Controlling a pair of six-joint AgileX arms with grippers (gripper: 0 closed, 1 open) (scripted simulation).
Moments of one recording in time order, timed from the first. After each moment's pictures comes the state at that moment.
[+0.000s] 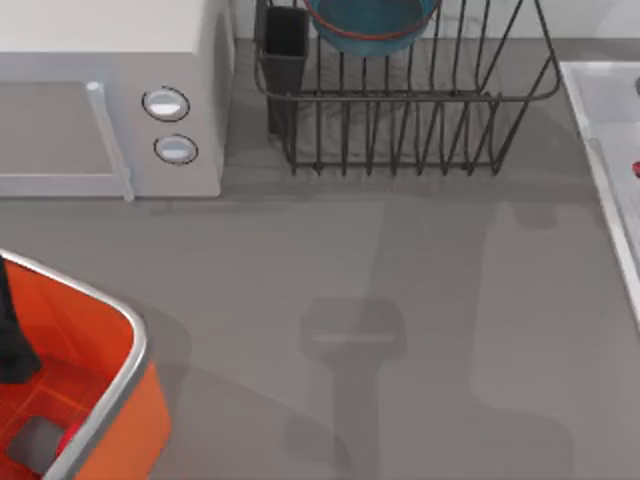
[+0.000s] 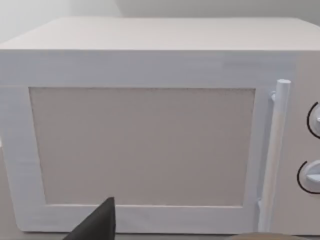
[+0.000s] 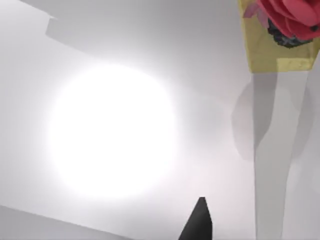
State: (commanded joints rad) left arm 0.00 0.00 0.00 0.00 0.00 0.00; right arm -0.14 2.62 2.49 -1.45 0.04 -1.98
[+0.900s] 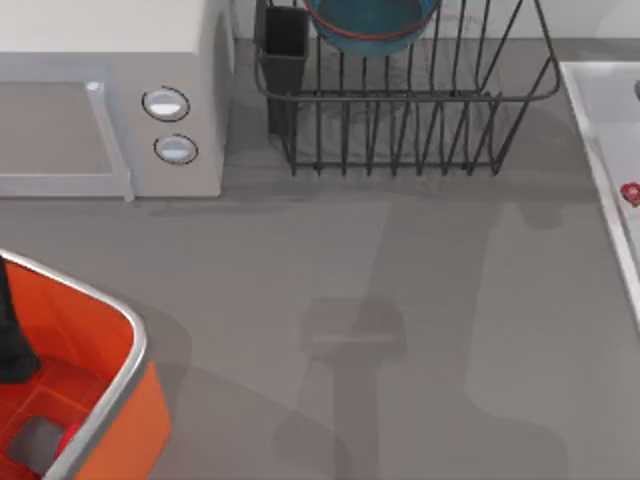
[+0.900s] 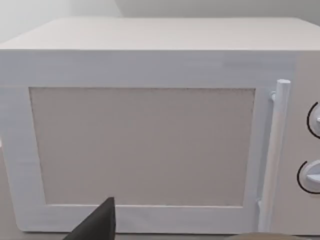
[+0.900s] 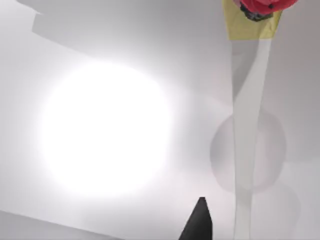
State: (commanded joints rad) left arm 0.00 0.00 0.00 0.00 0.00 0.00; right arm -0.14 2.59 2.41 -1.38 0.04 -1.98
